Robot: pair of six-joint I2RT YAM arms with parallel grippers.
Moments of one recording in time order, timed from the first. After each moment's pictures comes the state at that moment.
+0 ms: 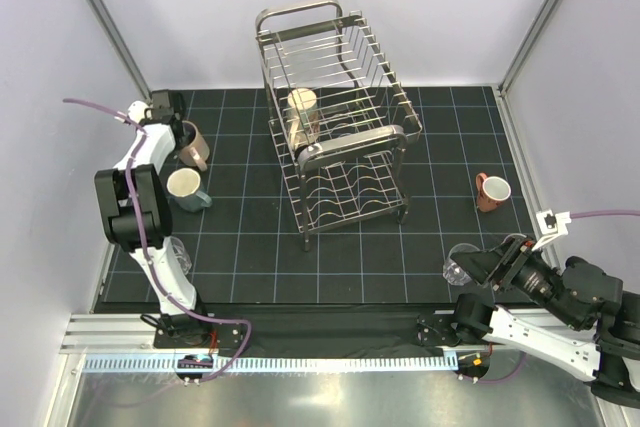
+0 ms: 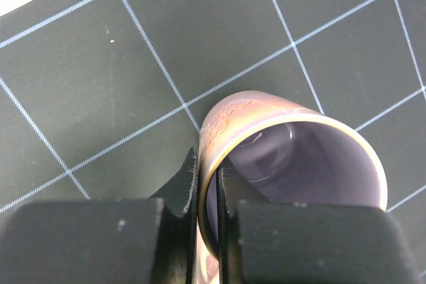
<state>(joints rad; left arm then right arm) 0.14 1.92 1.48 -0.48 -0.44 -0.86 1.12 0.11 0.99 -1.17 0.44 0.92</state>
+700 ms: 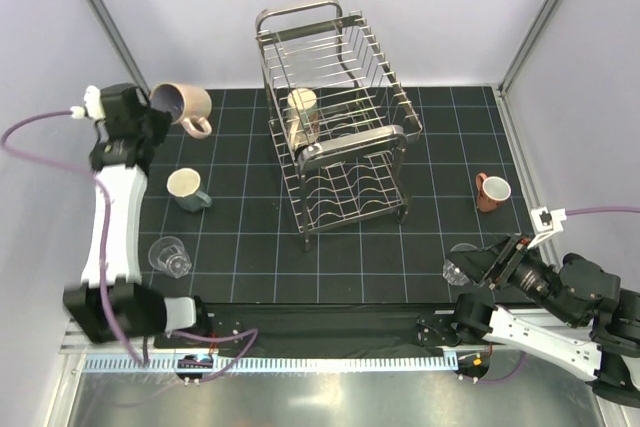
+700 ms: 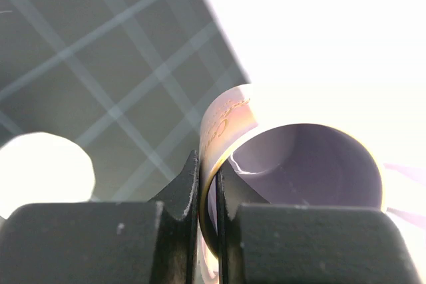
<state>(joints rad) 0.15 1.39 1.38 -0.55 -0.15 -0.95 1.12 0.13 0.98 -1.12 0.42 0.91</state>
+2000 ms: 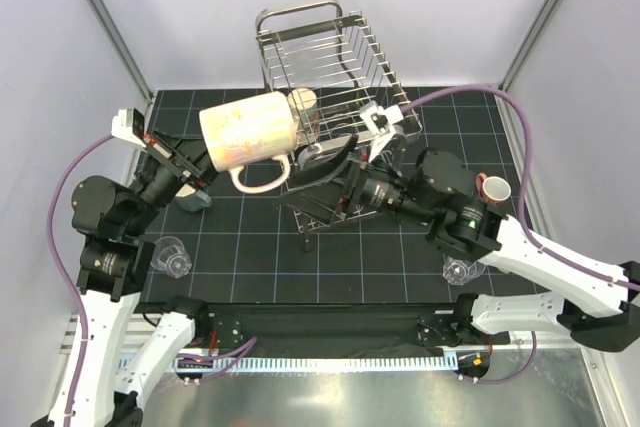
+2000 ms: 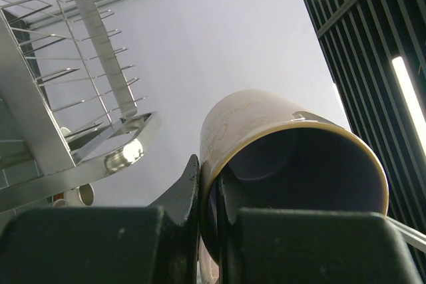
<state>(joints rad) -0.22 0.68 1.11 -0.13 0.47 -1.47 1.13 1.09 1.28 0.03 -0.14 0.69</state>
